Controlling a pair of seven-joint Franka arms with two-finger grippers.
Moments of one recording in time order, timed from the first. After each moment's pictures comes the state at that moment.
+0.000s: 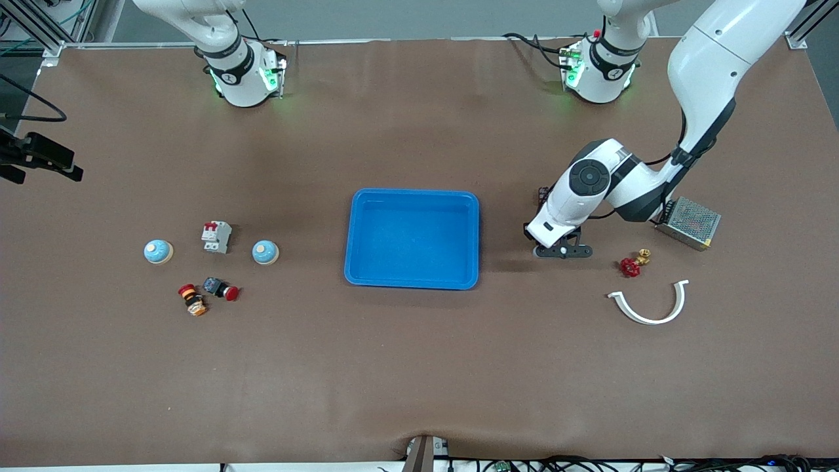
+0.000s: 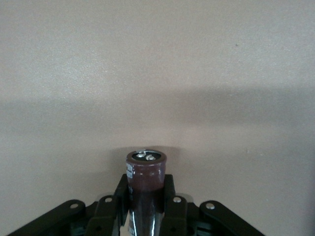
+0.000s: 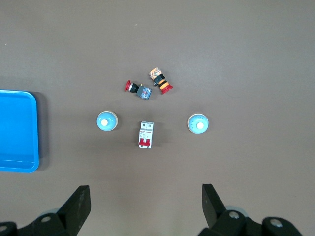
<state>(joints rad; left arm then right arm) 0.33 0.55 -0.73 -2.17 0.64 2.49 -0.83 0.03 0.01 -0.14 -1.54 0.03 1.52 -0.13</state>
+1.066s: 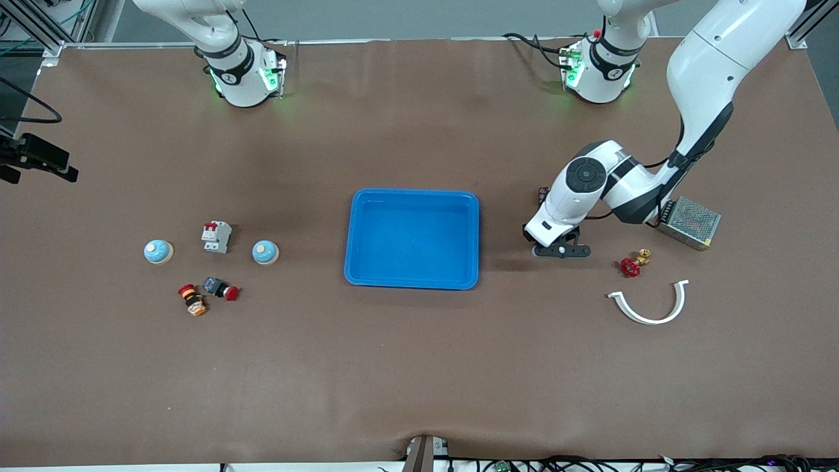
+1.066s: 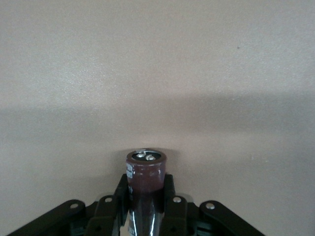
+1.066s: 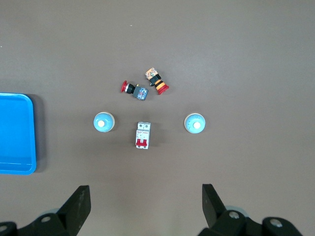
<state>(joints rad) 0.34 0.58 -0.73 -2.18 0.74 2.52 -0.90 0.03 0.01 -0.15 -1.54 0.03 1.52 -0.12</state>
